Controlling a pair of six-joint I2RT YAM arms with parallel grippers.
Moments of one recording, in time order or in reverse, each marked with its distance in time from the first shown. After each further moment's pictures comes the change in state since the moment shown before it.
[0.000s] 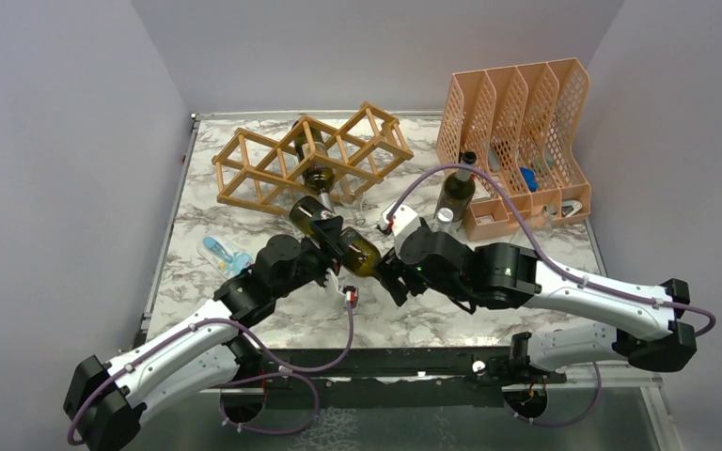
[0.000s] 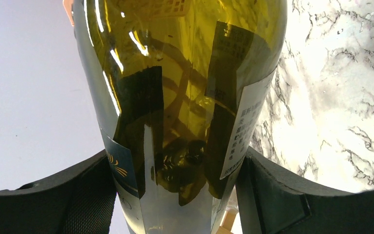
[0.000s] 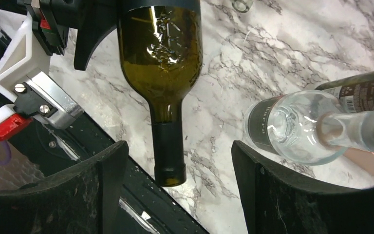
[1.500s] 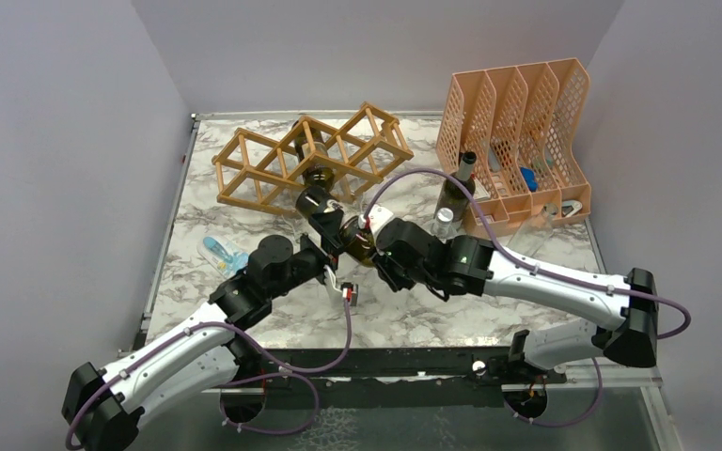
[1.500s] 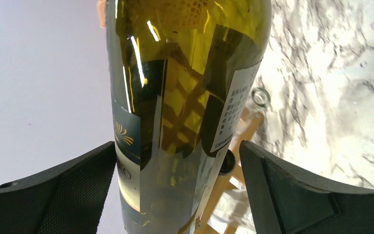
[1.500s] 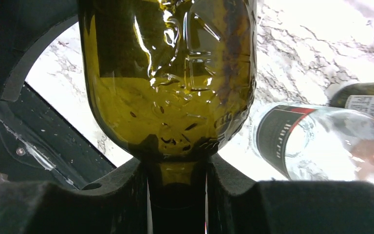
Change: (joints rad) left arm 0.005 -0.037 -0.004 0.048 0.036 -0.101; right arm -0.124 0.176 -0.092 0.145 -0.142 -0.064
